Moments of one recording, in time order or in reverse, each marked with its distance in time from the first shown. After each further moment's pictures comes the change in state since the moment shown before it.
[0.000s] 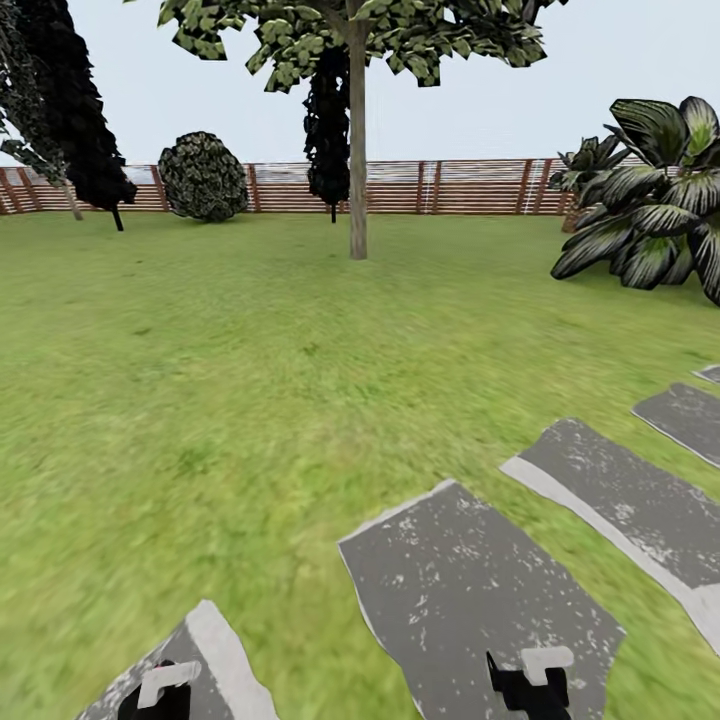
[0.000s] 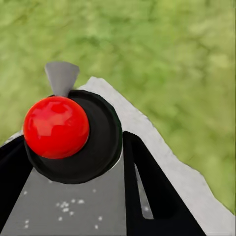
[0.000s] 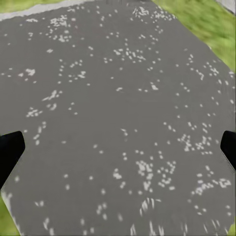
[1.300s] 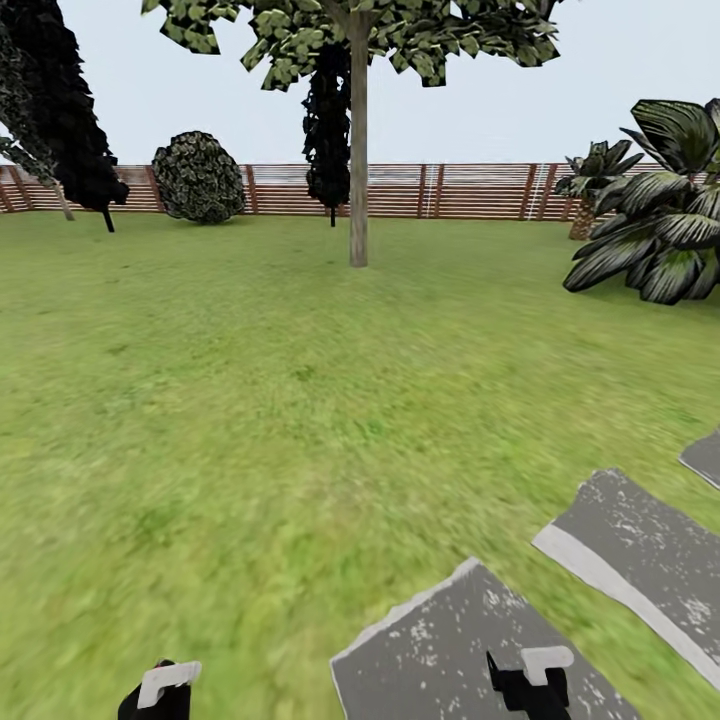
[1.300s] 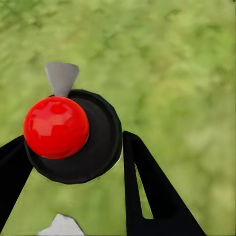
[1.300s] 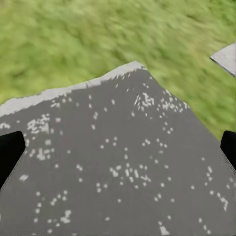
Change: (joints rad) left arm 0.000 0.000 0.000 0.000 0.000 0.000 0.000; right arm 0.000 0.000 0.000 0.000 0.000 0.001 0.000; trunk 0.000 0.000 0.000
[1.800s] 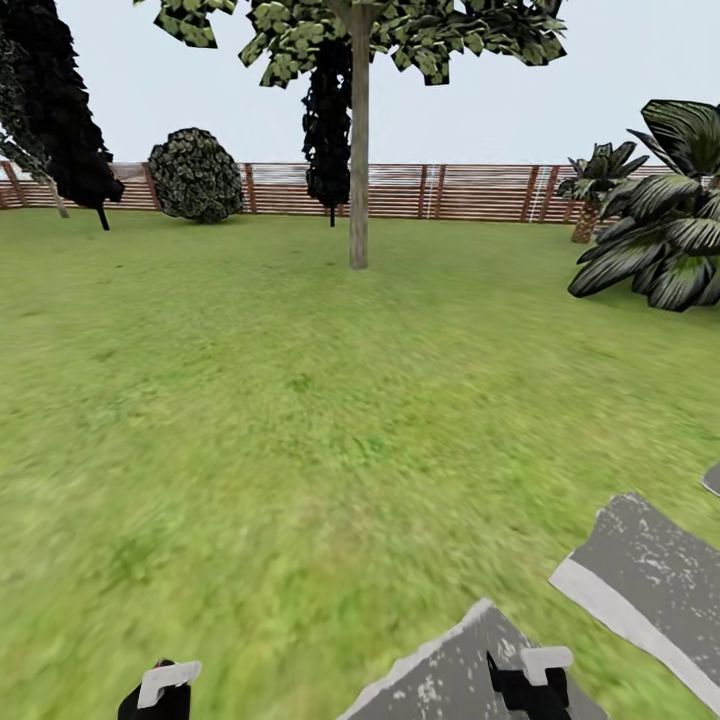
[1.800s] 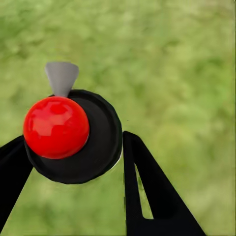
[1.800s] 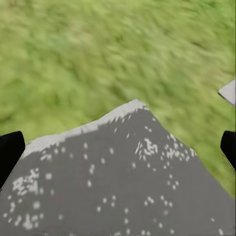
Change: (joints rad) left arm 0.000 0.000 0.000 0.000 0.000 -0.001 0.000; right arm 0.000 0.000 0.000 0.000 0.000 0.000 0.000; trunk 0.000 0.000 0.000
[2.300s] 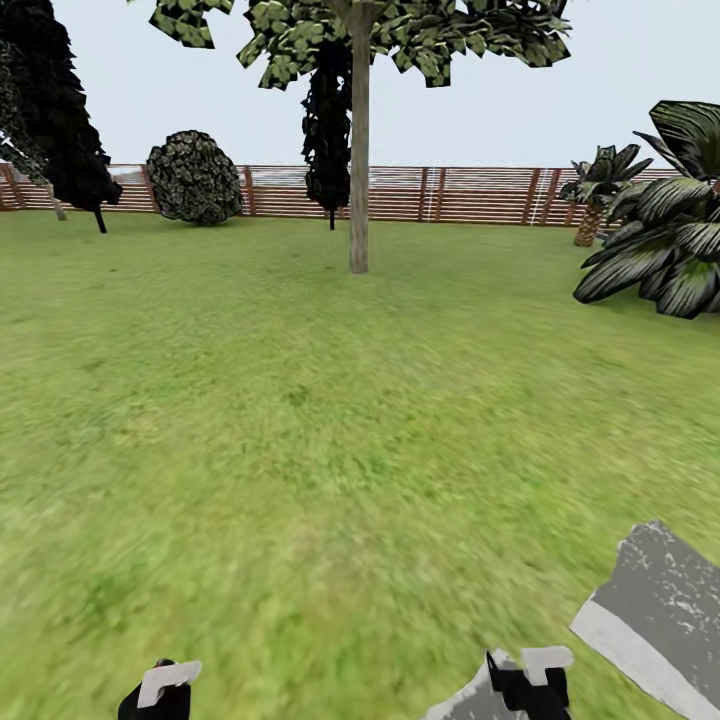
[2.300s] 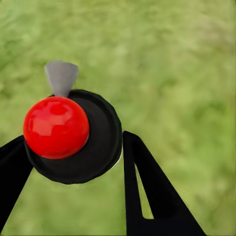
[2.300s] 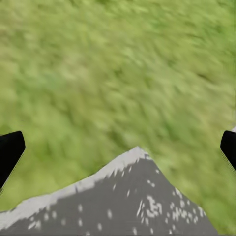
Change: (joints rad) left arm 0.000 0.000 0.000 -0.001 0.000 0.000 0.000; right arm 0.000 0.000 0.001 0.000 0.000 0.000 0.000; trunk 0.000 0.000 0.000
